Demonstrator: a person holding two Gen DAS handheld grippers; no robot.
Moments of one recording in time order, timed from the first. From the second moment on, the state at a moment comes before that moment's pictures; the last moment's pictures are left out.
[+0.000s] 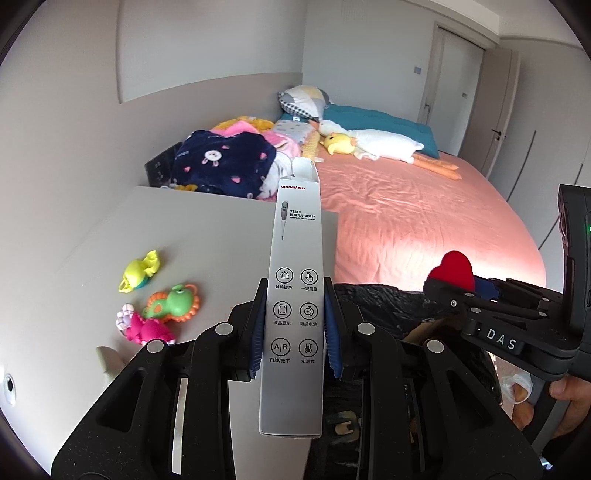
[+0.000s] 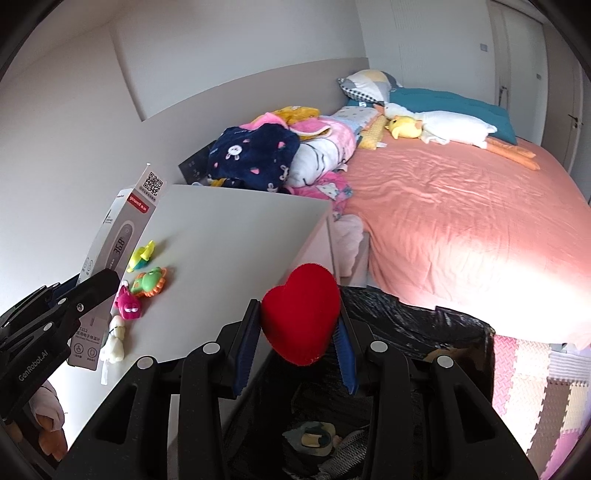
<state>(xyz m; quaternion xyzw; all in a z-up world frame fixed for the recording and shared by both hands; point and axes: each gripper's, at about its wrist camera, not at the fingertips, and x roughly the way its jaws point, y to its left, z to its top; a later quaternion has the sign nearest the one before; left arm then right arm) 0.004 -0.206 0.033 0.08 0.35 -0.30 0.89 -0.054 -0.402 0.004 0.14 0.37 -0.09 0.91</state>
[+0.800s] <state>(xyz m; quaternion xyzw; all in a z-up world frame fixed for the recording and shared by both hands) -0.029 -0.292 0.029 0.12 0.34 -0.40 0.84 -0.119 -0.477 0.009 0.19 0.35 -0.19 0.90</state>
